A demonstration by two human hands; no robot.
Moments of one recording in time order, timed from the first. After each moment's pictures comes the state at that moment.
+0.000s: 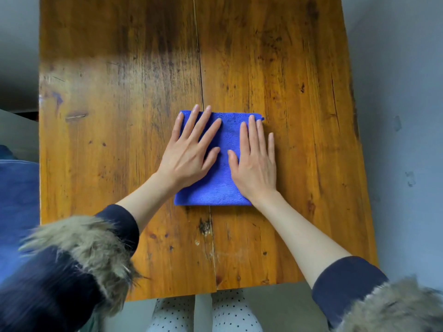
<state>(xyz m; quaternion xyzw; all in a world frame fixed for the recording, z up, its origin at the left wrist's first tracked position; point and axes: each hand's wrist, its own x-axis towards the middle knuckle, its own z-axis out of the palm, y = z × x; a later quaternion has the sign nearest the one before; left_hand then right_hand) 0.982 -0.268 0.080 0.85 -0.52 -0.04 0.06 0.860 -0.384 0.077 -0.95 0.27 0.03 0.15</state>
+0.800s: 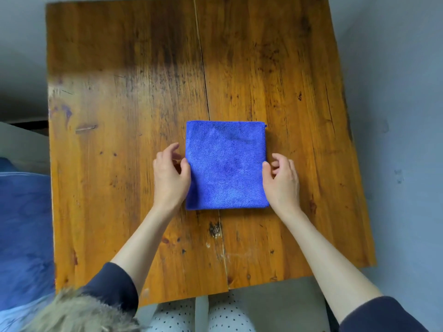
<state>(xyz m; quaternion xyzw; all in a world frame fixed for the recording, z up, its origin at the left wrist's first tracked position) 0.969 -0.226 0.097 0.90 -0.13 -0.16 0.38 0.829 -0.386 0.100 -0.80 0.49 -0.05 0.34</state>
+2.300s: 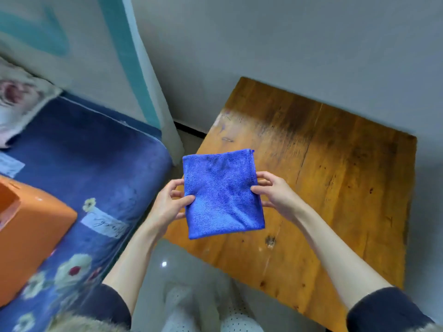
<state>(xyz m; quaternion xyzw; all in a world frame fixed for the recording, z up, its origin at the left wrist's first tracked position) 0.915 -0.006 0.244 0.72 0.19 -0.22 0.63 0.918 -0.257 0.250 -0.68 0.20 0.25 0.66</state>
